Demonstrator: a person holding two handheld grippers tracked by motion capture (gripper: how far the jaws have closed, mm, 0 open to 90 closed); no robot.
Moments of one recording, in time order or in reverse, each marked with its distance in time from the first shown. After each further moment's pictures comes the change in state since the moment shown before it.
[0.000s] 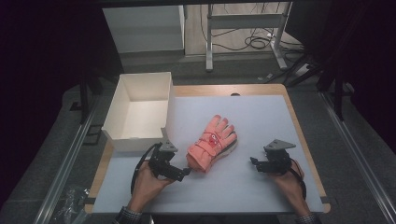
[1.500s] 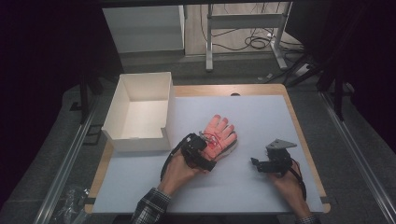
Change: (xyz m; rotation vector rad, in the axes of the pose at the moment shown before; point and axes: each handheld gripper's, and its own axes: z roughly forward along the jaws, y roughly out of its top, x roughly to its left) left arm -0.025 0.059 0.086 0.186 0.062 0.030; right arm -0.004 -0.002 0.002 0.006 0.003 0.034
